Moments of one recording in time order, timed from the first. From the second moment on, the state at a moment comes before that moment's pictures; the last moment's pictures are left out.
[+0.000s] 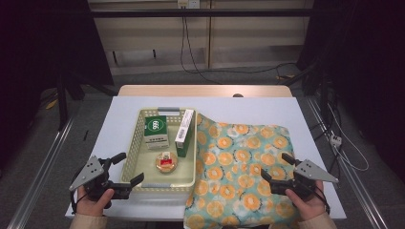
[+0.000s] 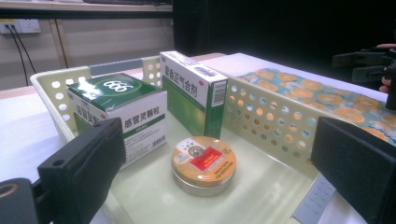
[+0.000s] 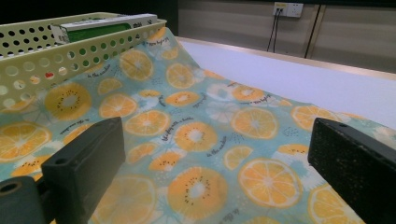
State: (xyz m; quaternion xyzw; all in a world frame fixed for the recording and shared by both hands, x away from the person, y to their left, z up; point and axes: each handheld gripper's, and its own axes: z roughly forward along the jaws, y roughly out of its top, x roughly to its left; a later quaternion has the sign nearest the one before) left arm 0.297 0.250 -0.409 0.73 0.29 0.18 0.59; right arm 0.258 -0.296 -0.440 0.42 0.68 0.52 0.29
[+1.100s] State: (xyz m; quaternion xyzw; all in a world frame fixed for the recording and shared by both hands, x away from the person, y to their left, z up) left arm 0.294 0.248 -0.408 0.73 0.28 0.18 0.59; right arm 0.359 -0.339 -0.433 0.50 0.72 0.41 0.25
